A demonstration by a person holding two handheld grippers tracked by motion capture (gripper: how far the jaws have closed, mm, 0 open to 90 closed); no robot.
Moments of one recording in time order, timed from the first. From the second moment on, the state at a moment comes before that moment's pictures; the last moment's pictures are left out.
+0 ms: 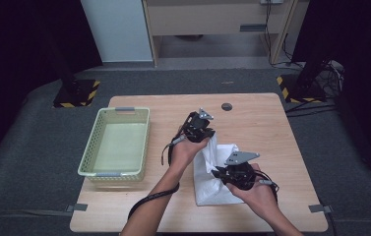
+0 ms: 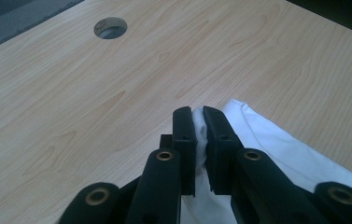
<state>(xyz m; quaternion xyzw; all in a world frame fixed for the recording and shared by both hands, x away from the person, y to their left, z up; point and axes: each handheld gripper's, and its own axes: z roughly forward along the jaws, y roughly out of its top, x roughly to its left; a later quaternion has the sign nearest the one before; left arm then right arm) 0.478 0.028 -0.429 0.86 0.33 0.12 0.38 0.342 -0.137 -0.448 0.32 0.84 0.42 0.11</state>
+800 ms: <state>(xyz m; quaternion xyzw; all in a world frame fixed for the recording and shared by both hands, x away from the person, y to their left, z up) 0.482 0.000 -0.458 0.87 0.33 0.12 0.35 0.347 -0.150 -0.475 0.35 0.84 0.40 0.09</state>
